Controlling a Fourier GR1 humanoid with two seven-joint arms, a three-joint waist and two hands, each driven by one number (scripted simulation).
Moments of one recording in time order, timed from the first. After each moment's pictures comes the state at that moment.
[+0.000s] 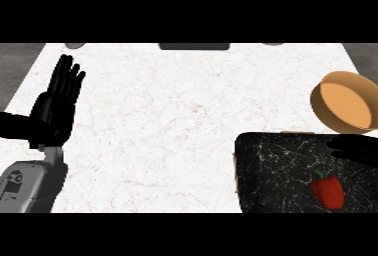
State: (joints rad) left arm -0.29 0.30 -0.02 -1.51 0.24 0.20 0.01; right arm -0.15 -1.03 0.31 -1.28 0.54 0.25 -0.96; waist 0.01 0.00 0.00
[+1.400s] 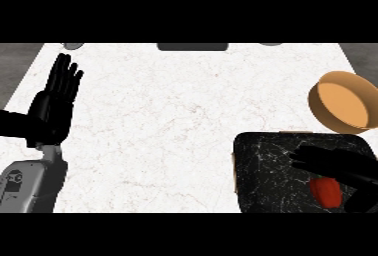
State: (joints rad) left arm -0.29 0.24 0.06 -1.51 0.18 0.14 0.04; right arm -0.15 -0.72 0.29 -1.15 0.84 0.14 -0.98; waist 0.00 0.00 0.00
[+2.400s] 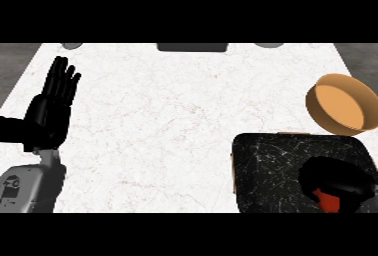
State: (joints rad) left arm -0.27 0.23 0.07 -1.54 0.16 0.13 0.04; right arm -0.12 -0.66 0.33 -1.21 0.96 0.02 -1.05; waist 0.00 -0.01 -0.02
